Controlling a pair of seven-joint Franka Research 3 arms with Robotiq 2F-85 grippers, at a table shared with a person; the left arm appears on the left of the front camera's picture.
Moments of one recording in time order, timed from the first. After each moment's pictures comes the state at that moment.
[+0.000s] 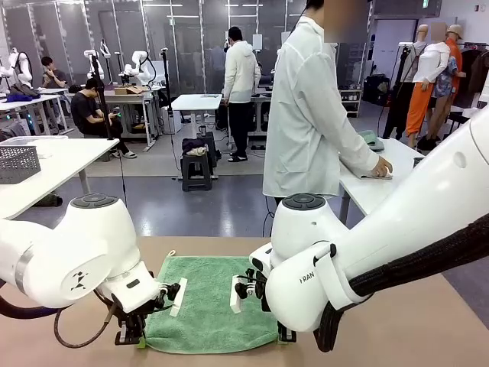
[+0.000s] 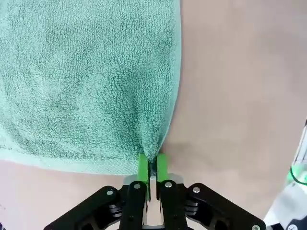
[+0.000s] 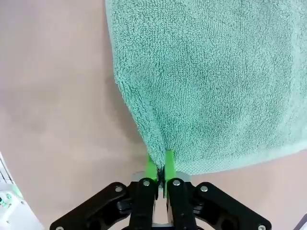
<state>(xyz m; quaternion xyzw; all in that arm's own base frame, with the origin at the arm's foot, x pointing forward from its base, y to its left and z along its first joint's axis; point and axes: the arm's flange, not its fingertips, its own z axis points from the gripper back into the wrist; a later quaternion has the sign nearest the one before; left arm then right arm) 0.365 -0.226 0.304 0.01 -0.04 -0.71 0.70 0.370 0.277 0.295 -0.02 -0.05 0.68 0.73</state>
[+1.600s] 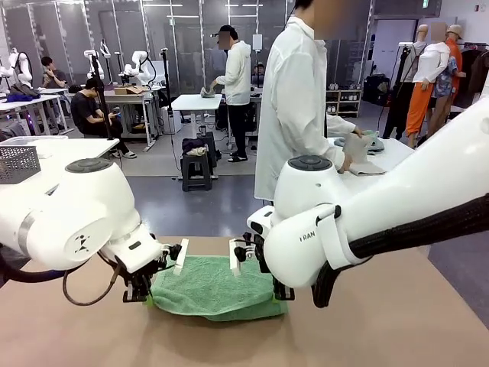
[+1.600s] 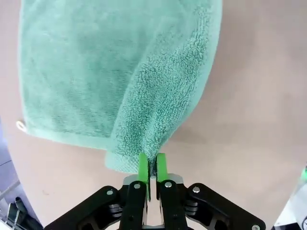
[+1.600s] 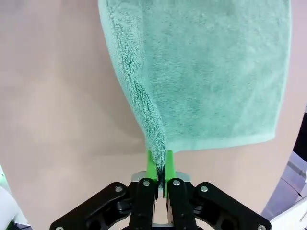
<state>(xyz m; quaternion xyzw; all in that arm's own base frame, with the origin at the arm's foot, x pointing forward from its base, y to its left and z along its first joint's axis) 0.412 -0.226 0.366 0.05 -0.10 -0.71 0.70 0.410 0.280 0.365 -0.04 -0.10 0.72 0.69</state>
